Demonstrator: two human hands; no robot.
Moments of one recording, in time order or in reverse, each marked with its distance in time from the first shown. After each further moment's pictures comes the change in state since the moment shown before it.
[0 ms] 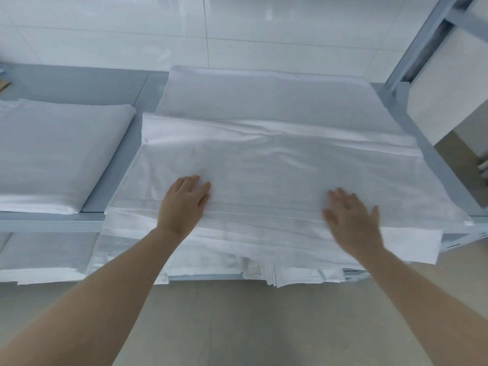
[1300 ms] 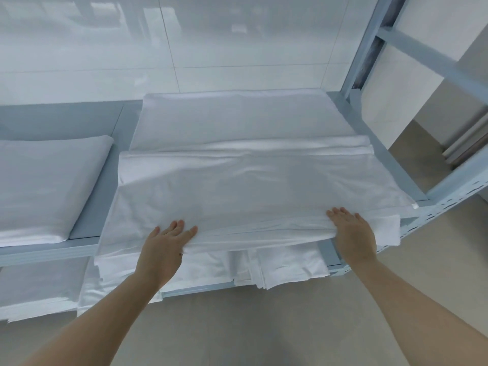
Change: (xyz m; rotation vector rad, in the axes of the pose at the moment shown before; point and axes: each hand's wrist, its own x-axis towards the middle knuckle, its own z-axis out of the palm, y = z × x) left_hand -0.054 0.030 -0.032 0.172 -0.423 0.013; right_hand -0.044 0.071 -0.008 0.076 0.172 0.022
